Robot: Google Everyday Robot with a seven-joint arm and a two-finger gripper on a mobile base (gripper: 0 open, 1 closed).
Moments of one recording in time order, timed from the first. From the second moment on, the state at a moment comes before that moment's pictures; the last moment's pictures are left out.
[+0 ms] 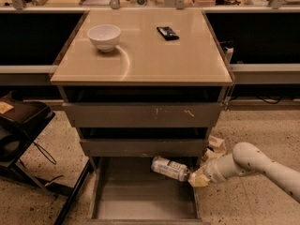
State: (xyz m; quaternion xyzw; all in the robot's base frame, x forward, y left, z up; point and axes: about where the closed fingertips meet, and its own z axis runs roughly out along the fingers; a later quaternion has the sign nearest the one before) arm 0.505 -0.191 0.396 -0.41 0.84 0.29 0.19
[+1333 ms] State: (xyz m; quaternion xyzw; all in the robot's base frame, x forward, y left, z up) arm 0.495 -0.138 0.179 -0.48 0.83 0.27 0.05
